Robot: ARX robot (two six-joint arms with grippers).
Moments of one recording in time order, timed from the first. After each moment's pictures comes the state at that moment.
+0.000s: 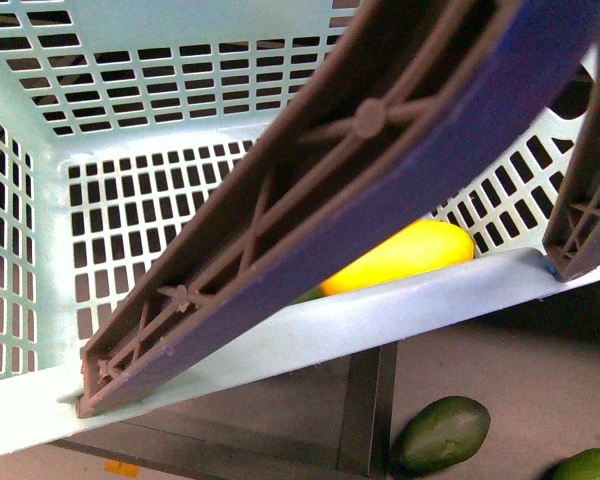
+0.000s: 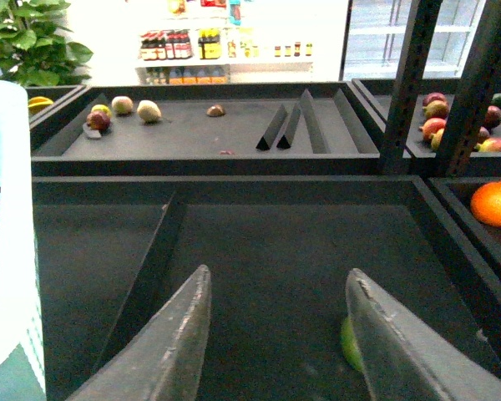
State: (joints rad) left arm -0.58 1.43 1.20 -0.37 0.26 -0.95; right arm 0.00 0.01 0.02 0.00 0.00 0.00
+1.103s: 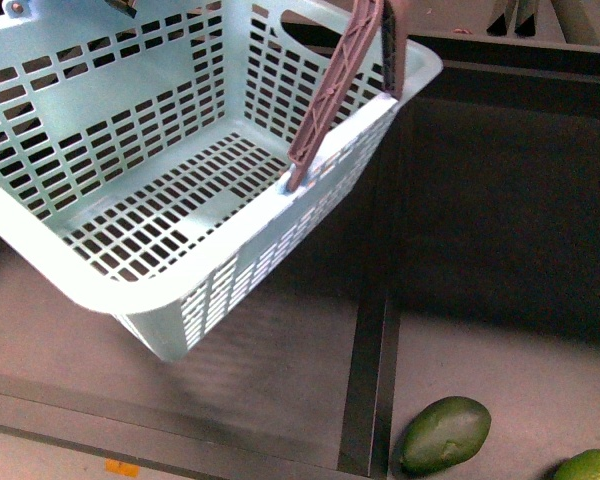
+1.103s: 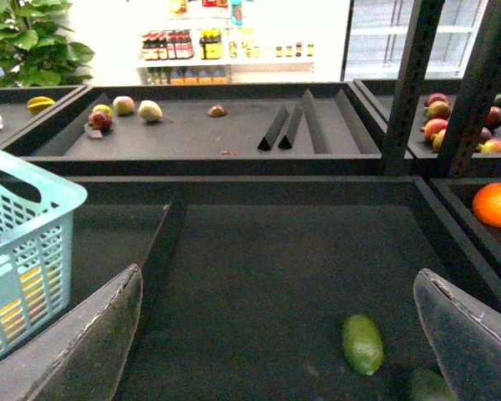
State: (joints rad) left arm -0.40 1.92 1.46 -0.17 -0.07 -1.32; right arm 0.00 0.01 0.02 0.00 0.00 0.00
